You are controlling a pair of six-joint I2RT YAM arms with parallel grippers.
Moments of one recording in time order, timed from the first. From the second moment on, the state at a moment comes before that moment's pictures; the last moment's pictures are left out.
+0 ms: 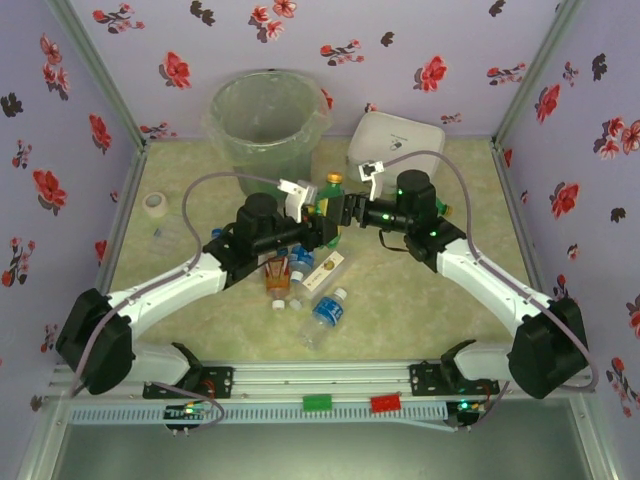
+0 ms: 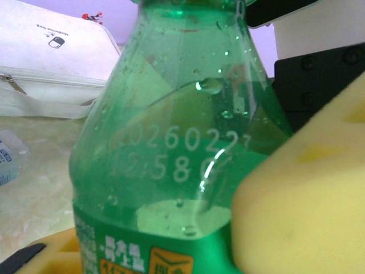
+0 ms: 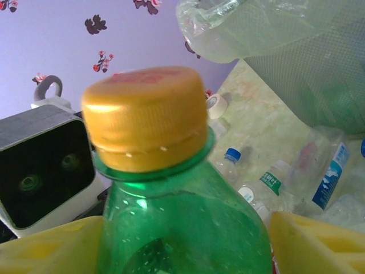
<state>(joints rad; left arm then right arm) -0.79 1.34 0.90 0.21 0.33 -0.45 0.54 1.29 0.94 0.11 -0.66 0.63</state>
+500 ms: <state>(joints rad) -0.77 1.33 0.88 0.19 0.35 -0.46 0.54 1.31 0.96 0.07 -0.61 0.57</state>
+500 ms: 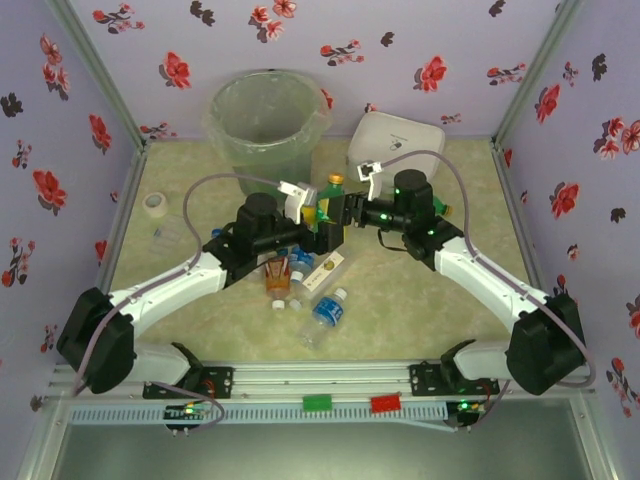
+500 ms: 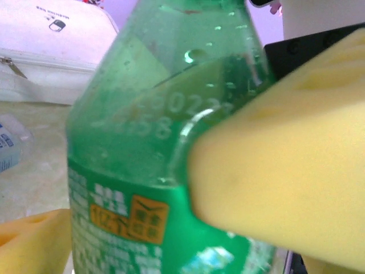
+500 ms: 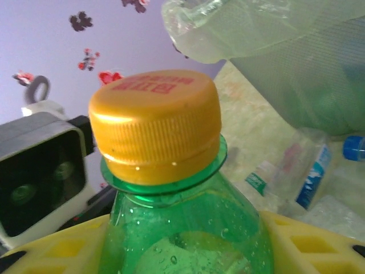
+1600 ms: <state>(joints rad) -0.31 0.72 0.45 -0.18 0.01 -0.69 0.54 2.24 2.27 -0.08 -0.37 0.48</state>
